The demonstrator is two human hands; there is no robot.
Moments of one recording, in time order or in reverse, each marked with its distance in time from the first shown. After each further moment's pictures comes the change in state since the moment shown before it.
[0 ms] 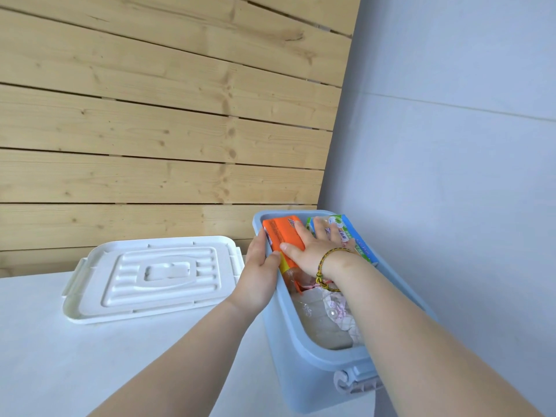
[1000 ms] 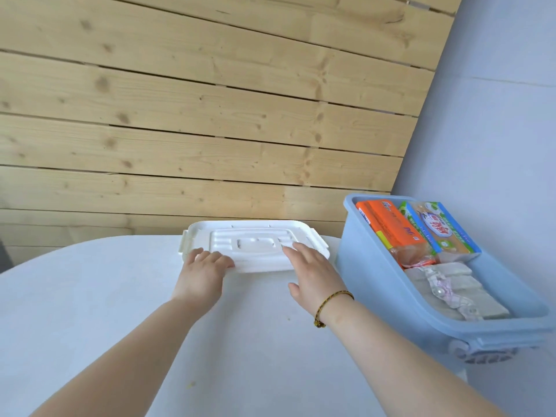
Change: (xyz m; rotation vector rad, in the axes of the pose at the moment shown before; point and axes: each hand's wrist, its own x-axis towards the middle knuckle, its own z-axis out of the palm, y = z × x) left_hand -0.036 -0.083 -0.224 1.404 0.214 0.286; right_hand -0.038 -0.122 0.098 0.001 0.236 -0.538
